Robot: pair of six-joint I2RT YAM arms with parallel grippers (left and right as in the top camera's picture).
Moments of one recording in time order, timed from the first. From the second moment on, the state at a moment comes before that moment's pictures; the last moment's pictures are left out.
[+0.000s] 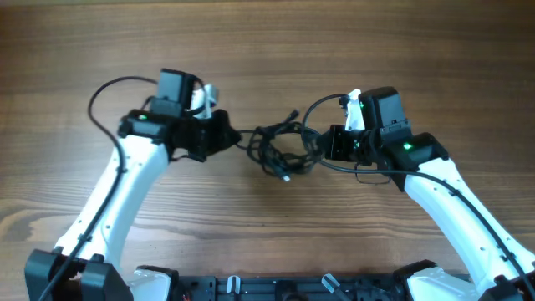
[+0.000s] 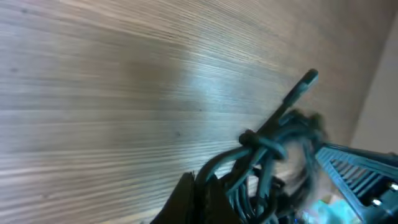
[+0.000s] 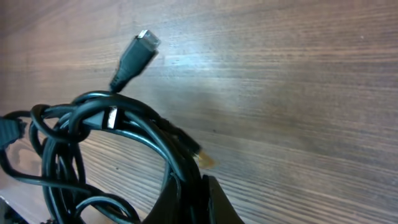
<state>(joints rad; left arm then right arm) -0.19 1.46 1.10 -0.81 0.49 -0.53 0.32 1.35 0.92 -0.59 -0.31 0.45</state>
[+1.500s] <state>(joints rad) -0.39 1.46 1.10 -0.88 0.49 0.11 0.41 1.37 0.89 -0.43 -0.50 0.37</state>
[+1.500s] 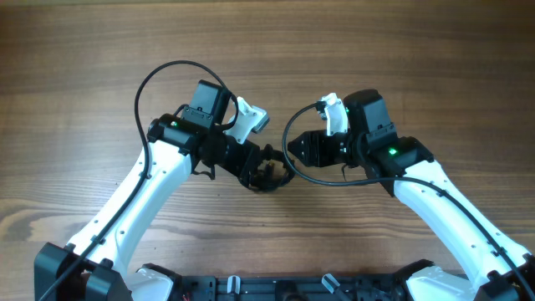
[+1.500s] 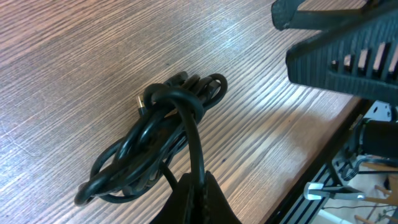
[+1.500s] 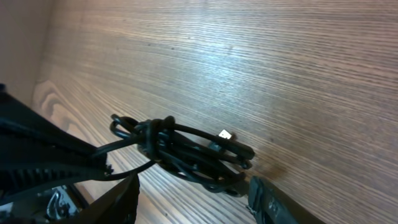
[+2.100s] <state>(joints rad) -0.39 1.47 1.10 -0.86 0.47 0.03 0.41 1.37 0.89 -0.50 -0.53 0.46</state>
